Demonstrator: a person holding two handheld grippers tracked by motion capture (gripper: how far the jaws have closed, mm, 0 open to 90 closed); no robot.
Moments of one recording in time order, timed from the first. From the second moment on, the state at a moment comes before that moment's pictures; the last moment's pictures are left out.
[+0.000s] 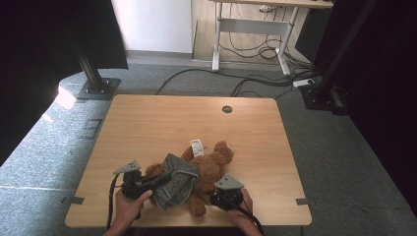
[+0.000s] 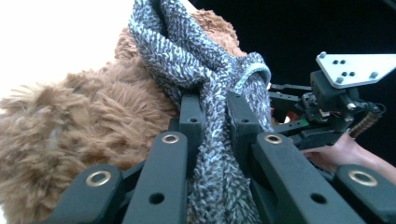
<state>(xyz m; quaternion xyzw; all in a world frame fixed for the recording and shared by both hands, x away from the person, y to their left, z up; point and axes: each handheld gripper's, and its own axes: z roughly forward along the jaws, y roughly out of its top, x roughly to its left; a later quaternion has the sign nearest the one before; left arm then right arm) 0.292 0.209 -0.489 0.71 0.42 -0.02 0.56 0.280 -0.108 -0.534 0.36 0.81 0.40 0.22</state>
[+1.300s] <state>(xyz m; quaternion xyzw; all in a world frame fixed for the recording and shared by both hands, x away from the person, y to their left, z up) 0.313 0.282 -0.462 0.69 0.47 0.07 0.54 0.330 -0.117 -0.538 0.40 0.78 0.42 0.25</state>
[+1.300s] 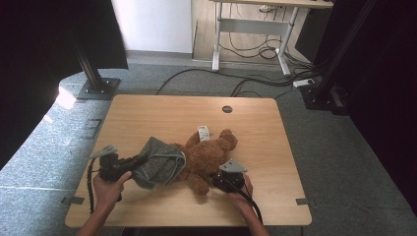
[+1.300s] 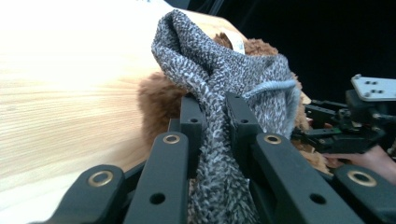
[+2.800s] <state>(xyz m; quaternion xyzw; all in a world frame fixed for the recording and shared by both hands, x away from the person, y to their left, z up) 0.320 0.240 -0.489 0.76 0.45 0.02 0.47 0.331 -0.119 -0.538 0.40 0.78 0.42 0.24</state>
